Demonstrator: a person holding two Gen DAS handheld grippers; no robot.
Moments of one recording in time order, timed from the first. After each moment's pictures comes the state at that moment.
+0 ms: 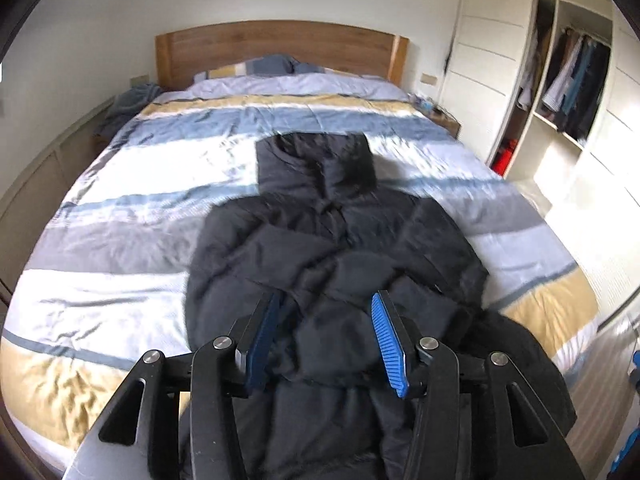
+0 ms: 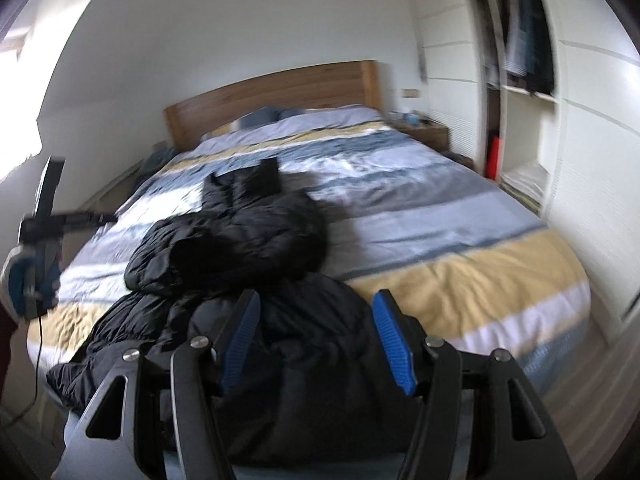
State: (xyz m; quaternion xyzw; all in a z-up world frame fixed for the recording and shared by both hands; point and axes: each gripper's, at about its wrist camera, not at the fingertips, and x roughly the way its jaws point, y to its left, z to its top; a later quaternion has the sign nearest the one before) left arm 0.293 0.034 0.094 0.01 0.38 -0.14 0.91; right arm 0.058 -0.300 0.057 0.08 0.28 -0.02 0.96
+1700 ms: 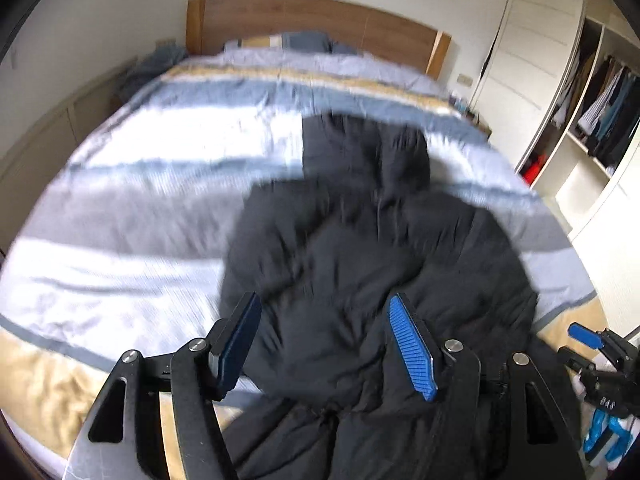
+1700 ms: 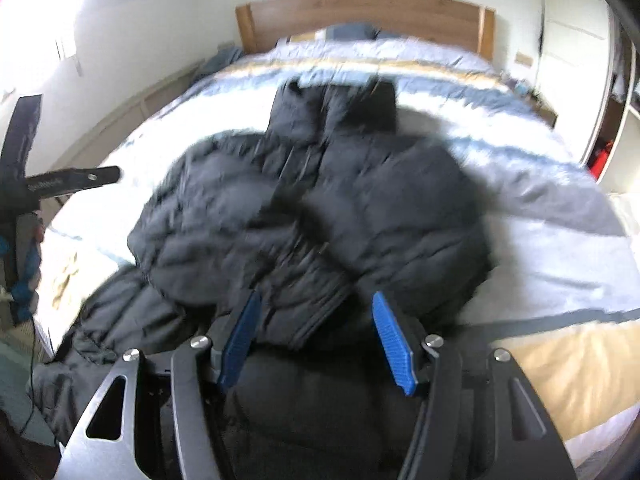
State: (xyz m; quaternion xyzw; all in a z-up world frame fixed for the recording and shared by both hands) left arm 0.361 0.100 0.062 -0.04 0.42 -0.11 0.90; right arm 0.272 -0.210 0.017 0.01 0.39 0.09 0.92
